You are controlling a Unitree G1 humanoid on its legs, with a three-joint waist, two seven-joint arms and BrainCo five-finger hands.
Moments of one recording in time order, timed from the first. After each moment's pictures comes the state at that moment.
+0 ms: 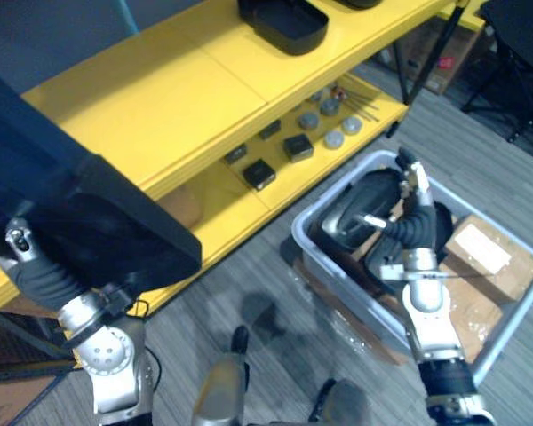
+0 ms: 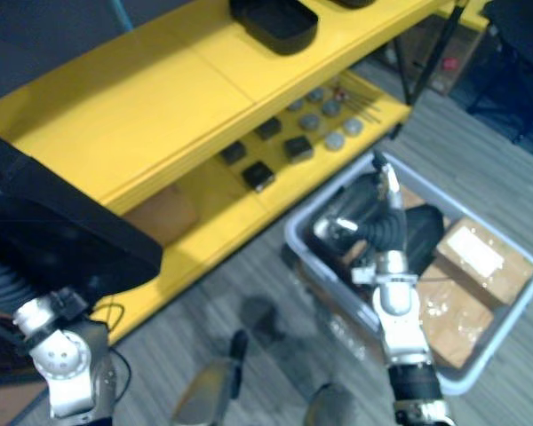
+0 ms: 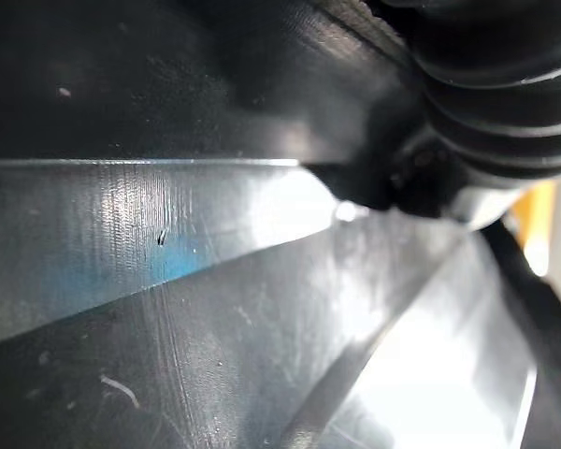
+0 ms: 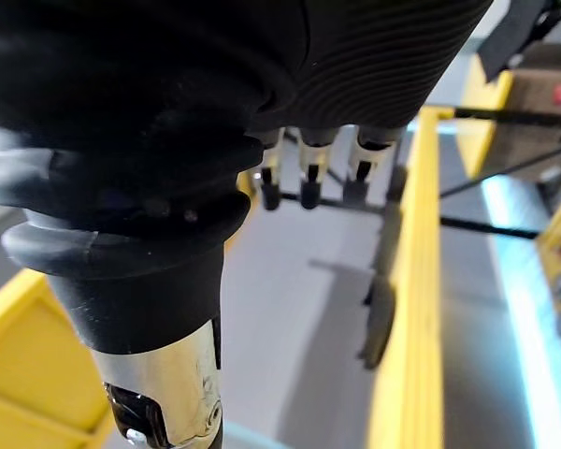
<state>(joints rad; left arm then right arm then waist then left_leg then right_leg) 0.11 0.07 0.27 -0.35 -0.11 -0.52 0.51 -0.17 -0.26 -0.03 0.09 -0.02 -0.53 -0.13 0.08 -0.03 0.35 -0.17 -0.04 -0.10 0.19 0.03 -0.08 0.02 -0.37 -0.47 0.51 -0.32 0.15</state>
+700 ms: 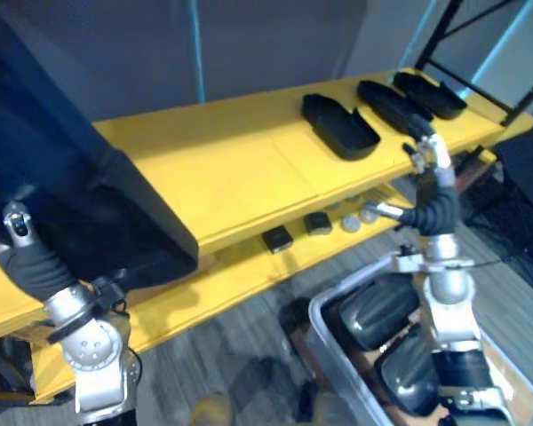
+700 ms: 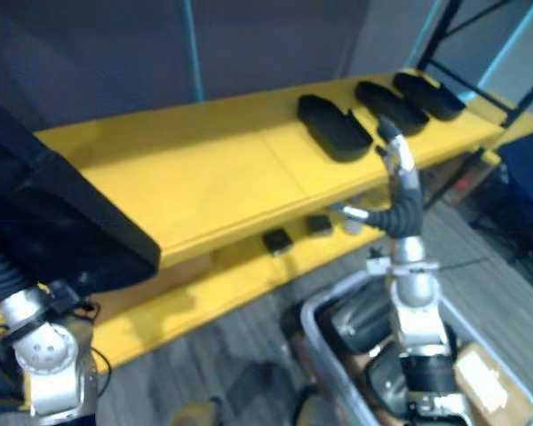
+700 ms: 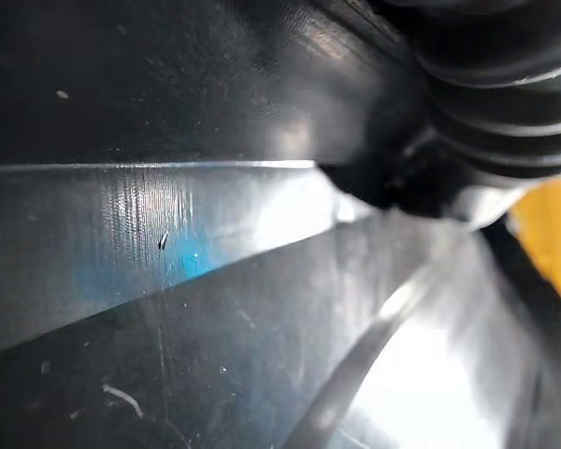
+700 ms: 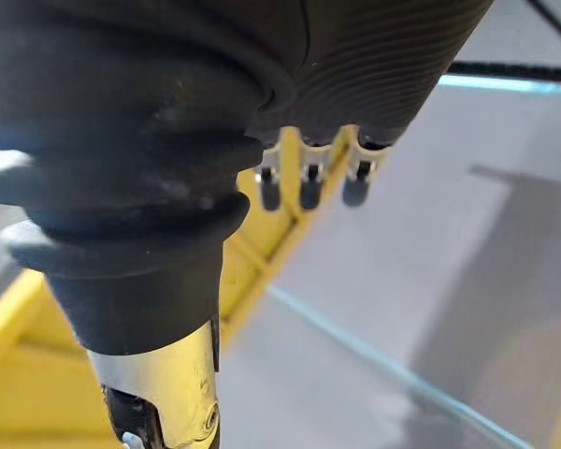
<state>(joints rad) 0.08 0.13 0.29 -0.37 -0.07 -0.44 0.45 -0.25 -0.36 -0.11 0.01 0.10 -0.54 0.00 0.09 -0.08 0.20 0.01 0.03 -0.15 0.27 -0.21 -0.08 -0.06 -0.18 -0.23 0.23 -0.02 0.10</state>
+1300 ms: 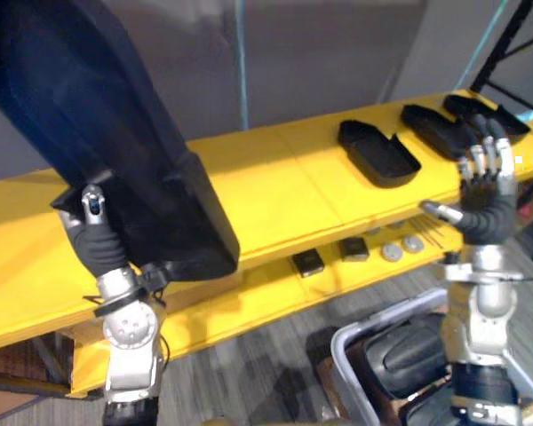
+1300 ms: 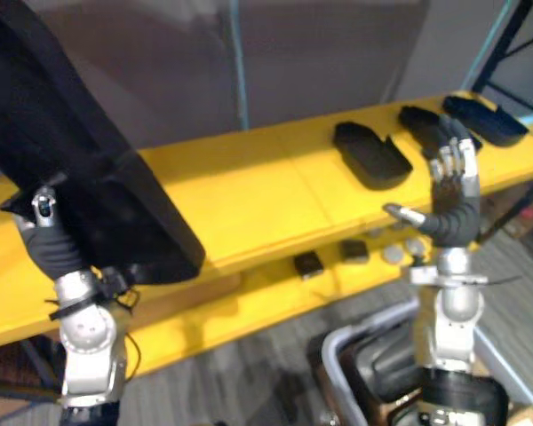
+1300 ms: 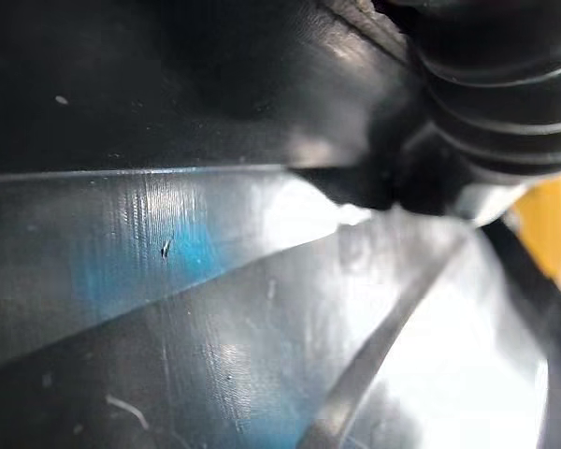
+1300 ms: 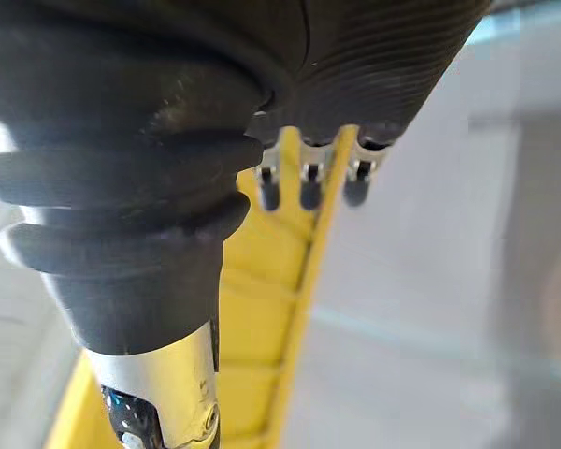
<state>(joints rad) 0.02 0.15 0.16 -0.34 0.02 -0.37 0.43 -0.18 -0.28 -0.17 -0.03 0.38 -0.55 0.20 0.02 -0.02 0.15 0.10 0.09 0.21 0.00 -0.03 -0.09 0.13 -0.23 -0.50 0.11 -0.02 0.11</state>
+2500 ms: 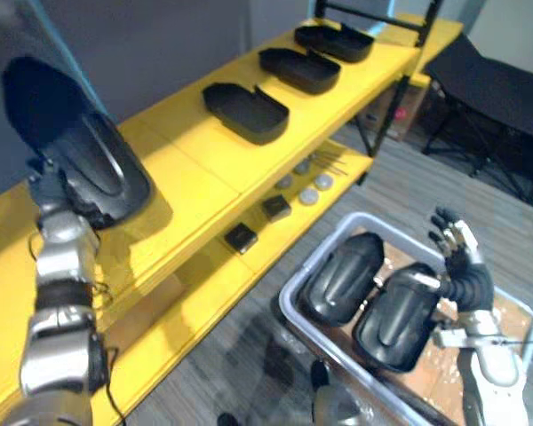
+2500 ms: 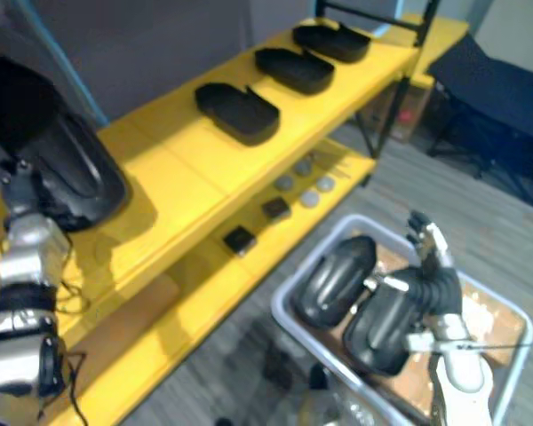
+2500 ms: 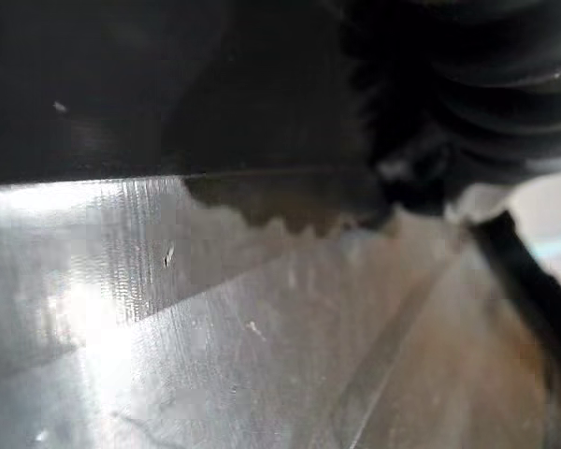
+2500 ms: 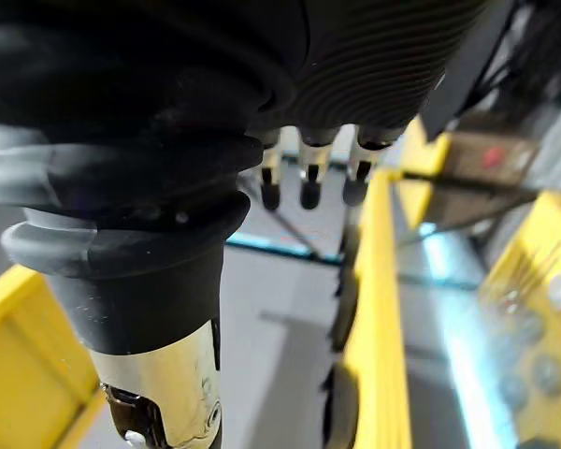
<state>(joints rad) -0.78 0.65 0.24 0.77 -0.31 0.23 0.44 0.26 -0.30 -0.26 -0.23 0.22 -0.35 0.14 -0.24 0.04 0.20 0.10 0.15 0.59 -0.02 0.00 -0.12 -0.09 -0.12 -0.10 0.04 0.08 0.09</state>
